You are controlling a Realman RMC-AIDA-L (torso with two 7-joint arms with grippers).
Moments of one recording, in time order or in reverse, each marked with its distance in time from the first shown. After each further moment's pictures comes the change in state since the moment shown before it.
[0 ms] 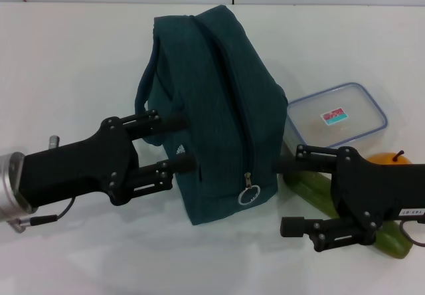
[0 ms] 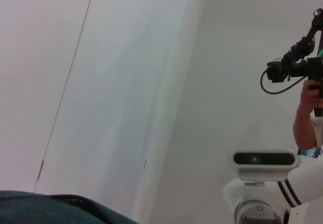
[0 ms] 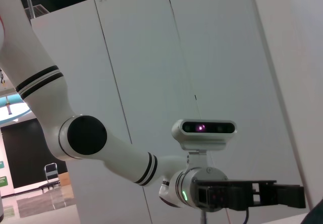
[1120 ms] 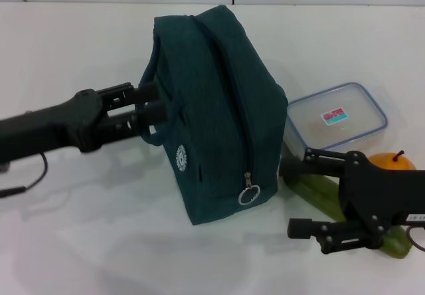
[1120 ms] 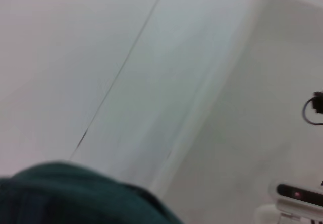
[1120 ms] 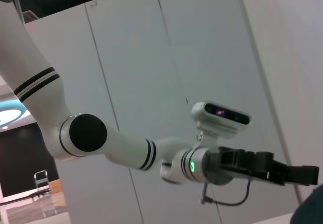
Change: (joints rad) left arm -0.028 0.038 -0.068 0.105 0.009 -0.033 -0.390; right arm -0.028 -0.003 0.008 0.003 0.003 -0.004 0.000
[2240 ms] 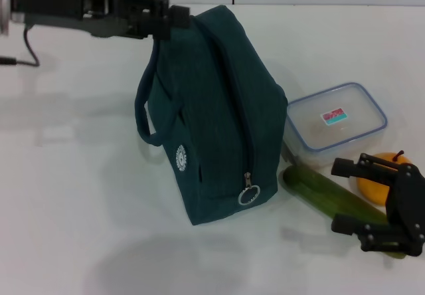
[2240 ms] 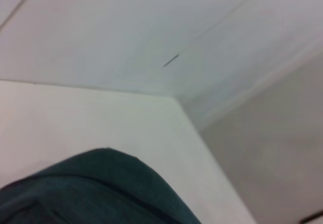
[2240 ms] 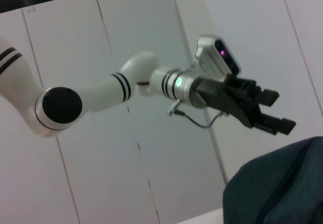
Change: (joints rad) left arm -0.275 0.047 0.079 0.489 0.256 -0.095 -1.050; right arm -0.152 -0.031 0.093 0.002 -0.004 0.012 -0.064
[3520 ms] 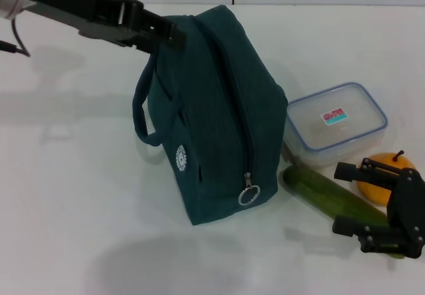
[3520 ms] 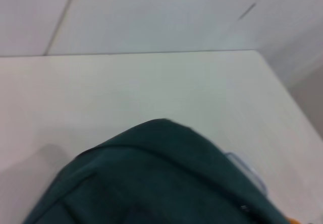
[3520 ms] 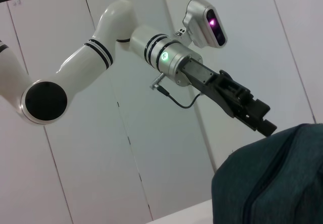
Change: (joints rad) left arm 0.001 -0.003 0.226 0.360 0.202 0.004 -0.289; right arm -0.012 -0.003 -0.002 0.012 -0.003 0.026 -0.006
